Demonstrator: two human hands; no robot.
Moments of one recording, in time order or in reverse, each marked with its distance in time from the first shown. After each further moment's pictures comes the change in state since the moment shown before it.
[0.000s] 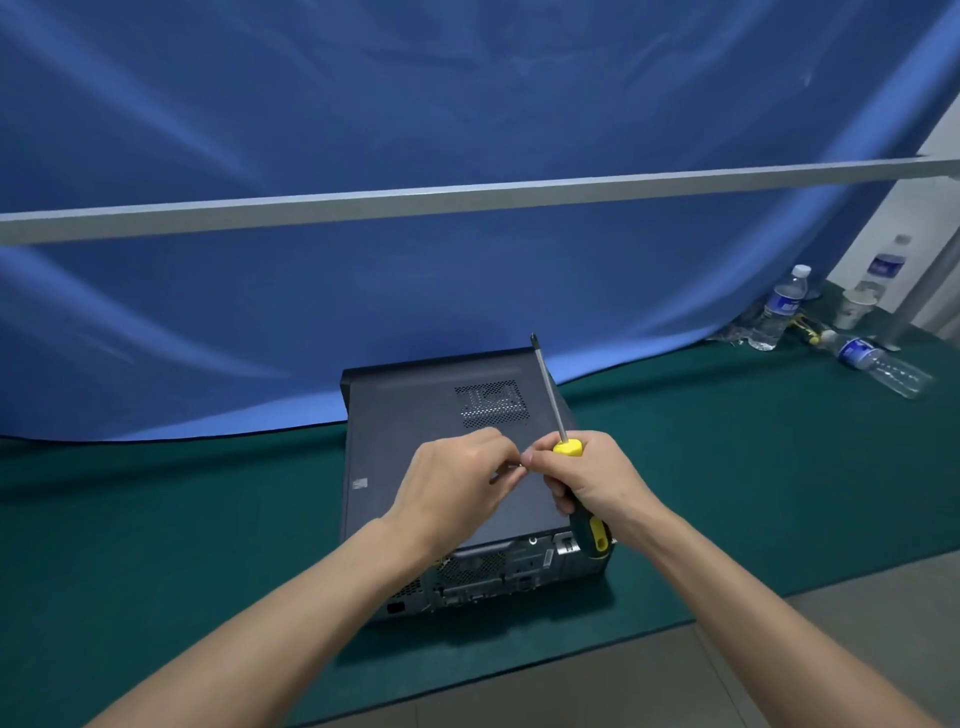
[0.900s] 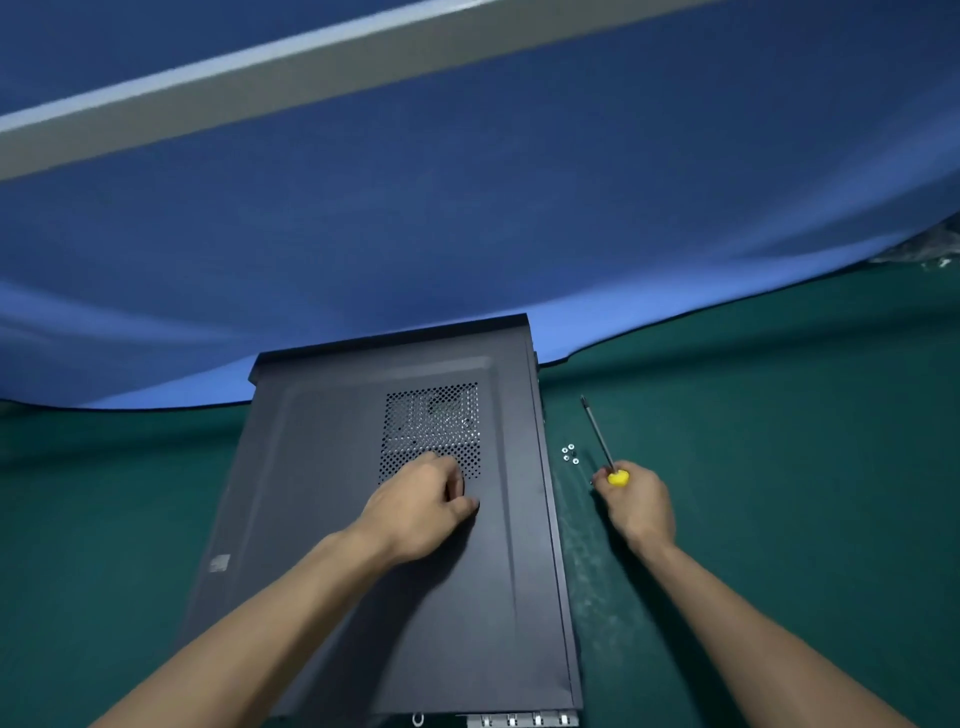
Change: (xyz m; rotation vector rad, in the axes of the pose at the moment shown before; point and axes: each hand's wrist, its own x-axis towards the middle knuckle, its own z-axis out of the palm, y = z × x) left_hand 0.124 -0.098 0.190 0.001 -0.690 -0.800; right_hand 0.239 0.239 -0.138 -0.362 0.236 0.417
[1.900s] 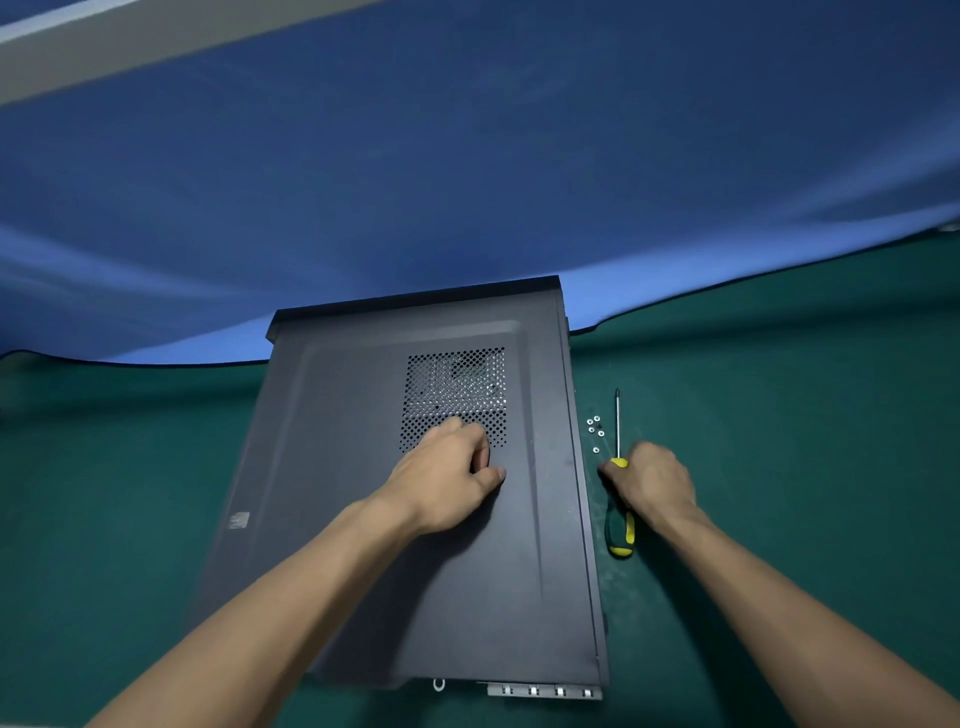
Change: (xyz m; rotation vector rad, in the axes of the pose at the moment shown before) left_hand 0.002 -0.006 0.007 -0.083 -0.002 0.004; right_hand 0.003 -0.013 0.008 -0.523 -0.183 0.005
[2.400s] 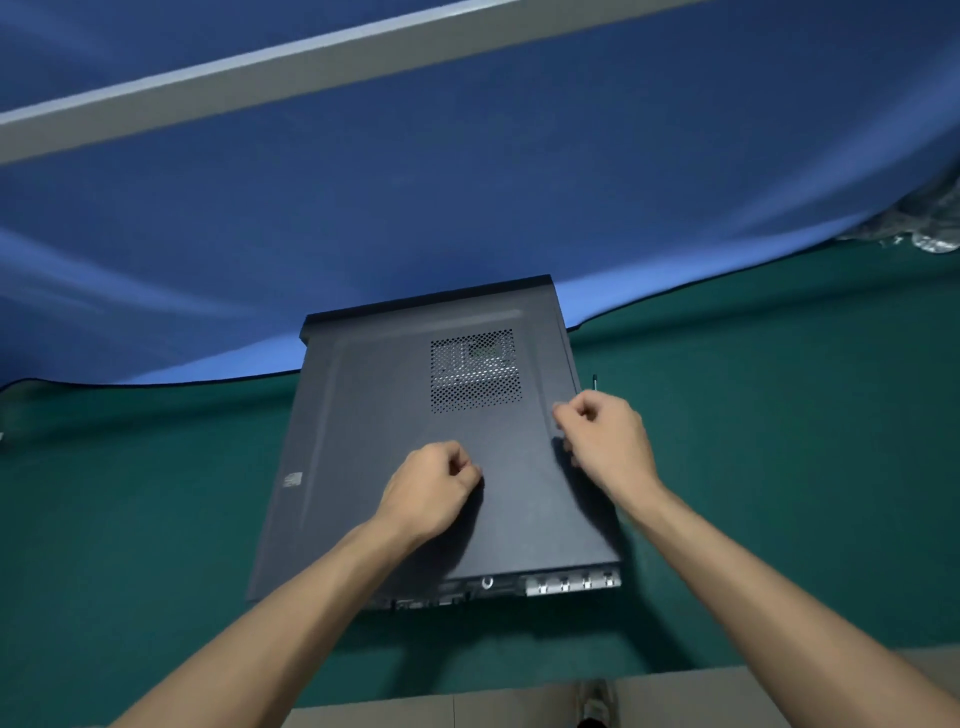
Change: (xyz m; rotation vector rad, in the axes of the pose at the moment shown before) left_hand -0.088 -0.023 0.006 -0.186 0.130 -0.103; right_hand -0.145 -0.066 -0.022 0.596 0.254 -0.255
